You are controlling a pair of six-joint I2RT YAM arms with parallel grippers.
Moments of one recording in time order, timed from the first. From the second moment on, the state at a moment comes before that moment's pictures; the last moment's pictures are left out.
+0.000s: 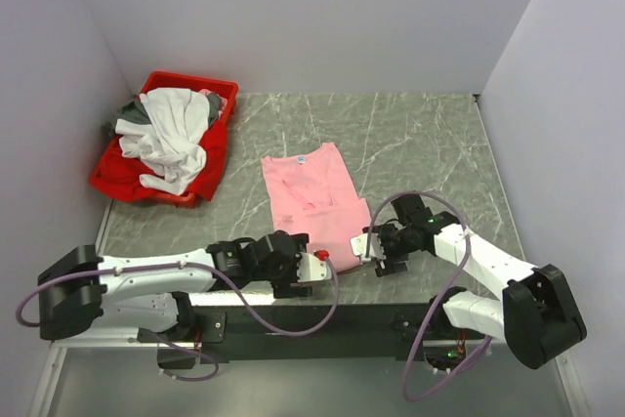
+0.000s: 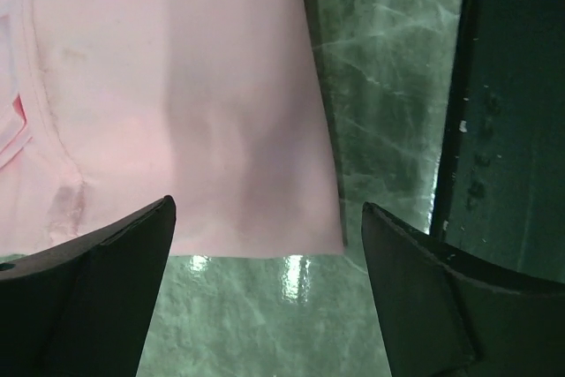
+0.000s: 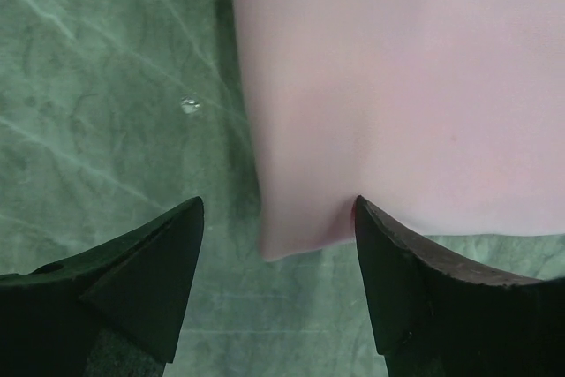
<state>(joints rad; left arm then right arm) -1.18 1.13 0.58 -0.21 0.01 0.40 0.42 1.13 0.53 -0.66 -0.56 -1.38</state>
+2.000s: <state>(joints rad) -0.92 0.86 0.42 -0.11 0.07 0.43 0.48 1.24 0.85 -0.59 -0.61 -1.05</state>
